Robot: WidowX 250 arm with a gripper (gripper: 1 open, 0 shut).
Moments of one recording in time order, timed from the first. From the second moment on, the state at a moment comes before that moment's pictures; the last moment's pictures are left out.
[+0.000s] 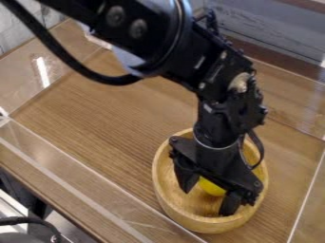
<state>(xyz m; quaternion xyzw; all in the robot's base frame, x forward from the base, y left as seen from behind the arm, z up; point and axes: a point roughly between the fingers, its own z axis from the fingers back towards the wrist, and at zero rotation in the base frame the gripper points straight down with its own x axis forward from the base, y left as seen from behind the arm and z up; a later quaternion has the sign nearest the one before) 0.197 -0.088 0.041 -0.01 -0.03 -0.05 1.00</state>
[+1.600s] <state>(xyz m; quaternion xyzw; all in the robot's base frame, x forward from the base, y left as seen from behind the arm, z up) 0.206 -0.083 0.036 0.01 -0.06 -0.03 1.00</state>
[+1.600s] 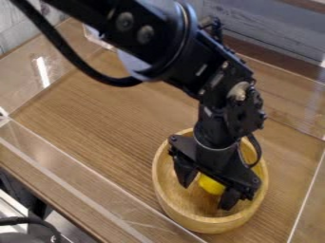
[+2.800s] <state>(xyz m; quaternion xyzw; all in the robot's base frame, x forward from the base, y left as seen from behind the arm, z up) 0.203 -0.079 0.044 0.02 -0.03 -0.04 1.00</state>
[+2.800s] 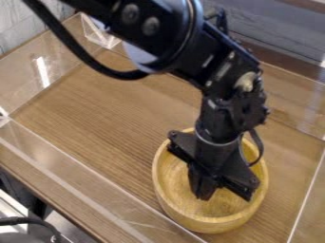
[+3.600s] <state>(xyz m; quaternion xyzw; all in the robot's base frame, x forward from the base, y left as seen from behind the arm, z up) 0.202 -0.069 0.068 0.02 0.00 -0.03 1.00</state>
